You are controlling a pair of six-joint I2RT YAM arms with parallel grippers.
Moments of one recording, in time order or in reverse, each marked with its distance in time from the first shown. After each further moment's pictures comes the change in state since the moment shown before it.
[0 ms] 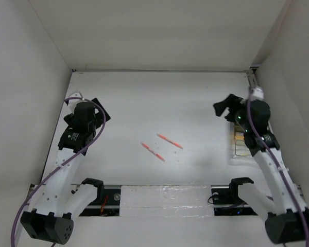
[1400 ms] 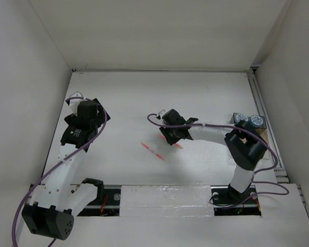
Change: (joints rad) left arm 0.001 0.064 0.000 -0.025 -0.065 -0.034; right arm 0.783 1.013 0.327 -0.064 0.100 -0.418
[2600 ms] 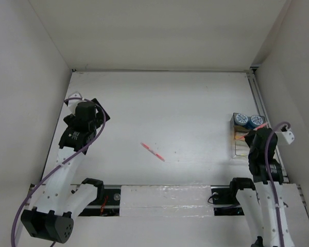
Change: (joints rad) left arm -0.001 -0.034 0.000 0.001 0.019 0.000; right arm -0.811 -1.301 -0.469 -0.254 0.439 0.742
